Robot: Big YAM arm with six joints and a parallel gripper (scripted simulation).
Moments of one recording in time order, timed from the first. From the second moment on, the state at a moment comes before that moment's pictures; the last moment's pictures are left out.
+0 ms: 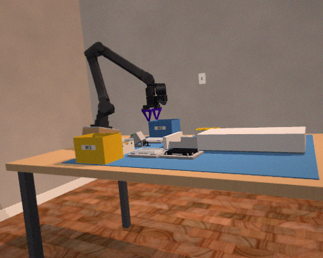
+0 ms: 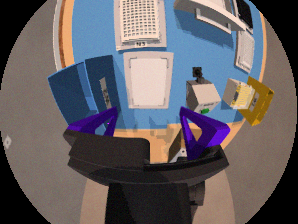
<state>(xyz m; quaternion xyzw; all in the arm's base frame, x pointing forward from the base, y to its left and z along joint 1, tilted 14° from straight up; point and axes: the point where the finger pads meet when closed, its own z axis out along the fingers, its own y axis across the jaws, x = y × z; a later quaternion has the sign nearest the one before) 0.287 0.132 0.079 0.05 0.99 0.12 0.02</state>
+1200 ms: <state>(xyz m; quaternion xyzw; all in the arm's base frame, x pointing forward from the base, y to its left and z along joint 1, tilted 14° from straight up) 0.289 0.143 0.038 0.05 0.99 0.12 0.03</state>
